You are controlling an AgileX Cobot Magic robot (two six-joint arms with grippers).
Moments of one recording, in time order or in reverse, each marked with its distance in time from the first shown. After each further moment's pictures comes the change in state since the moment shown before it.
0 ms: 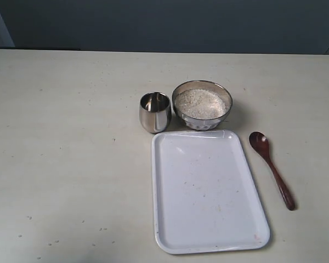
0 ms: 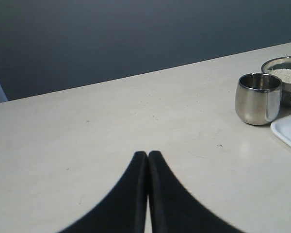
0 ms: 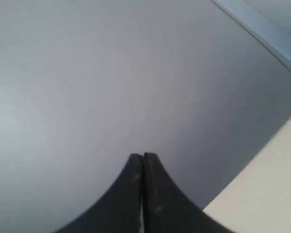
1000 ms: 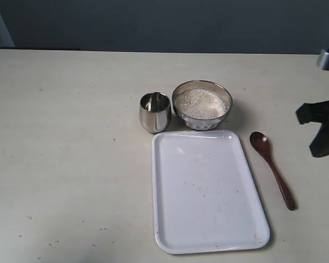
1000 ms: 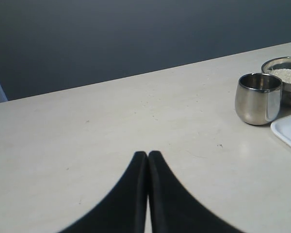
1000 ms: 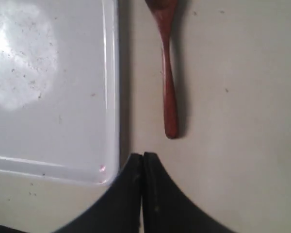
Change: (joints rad) left arm 0.000 0.000 0.000 0.000 0.000 0.000; right arm 0.167 1.372 -0.795 -0.947 1.103 0.168
